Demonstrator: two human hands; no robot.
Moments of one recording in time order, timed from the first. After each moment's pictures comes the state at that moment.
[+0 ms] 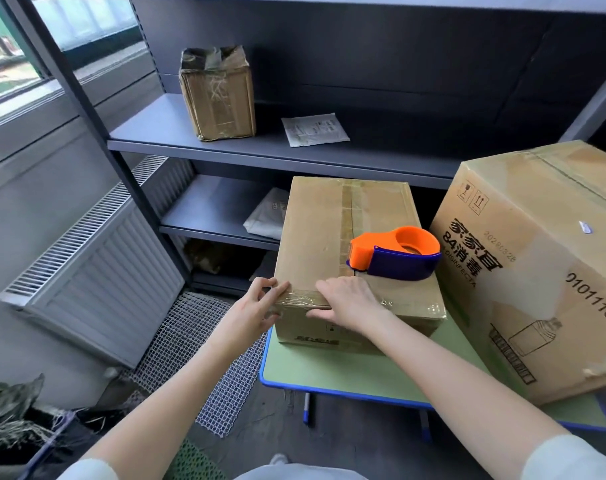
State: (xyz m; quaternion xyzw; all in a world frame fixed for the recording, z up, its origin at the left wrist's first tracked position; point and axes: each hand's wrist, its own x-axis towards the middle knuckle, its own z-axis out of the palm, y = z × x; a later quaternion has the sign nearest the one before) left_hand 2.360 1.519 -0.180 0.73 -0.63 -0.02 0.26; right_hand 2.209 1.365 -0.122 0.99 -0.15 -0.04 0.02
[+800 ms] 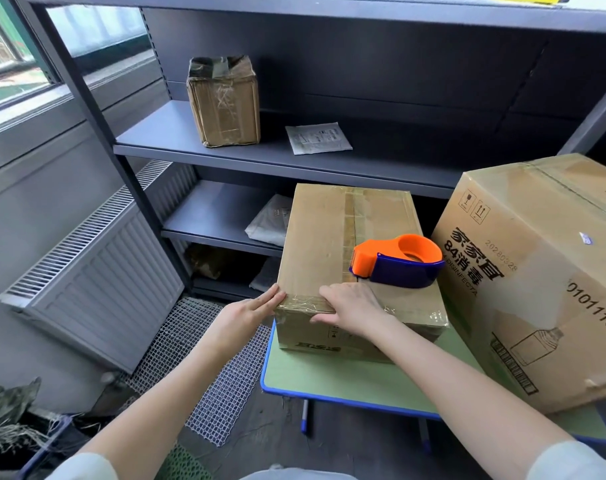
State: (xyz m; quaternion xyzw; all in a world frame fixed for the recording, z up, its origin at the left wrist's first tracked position) left_hand 2.379 1.531 -0.177 0.72 -0.67 0.01 0.18; right_hand 2.210 1.361 -0.122 0.99 -0.15 -0.05 -0.01
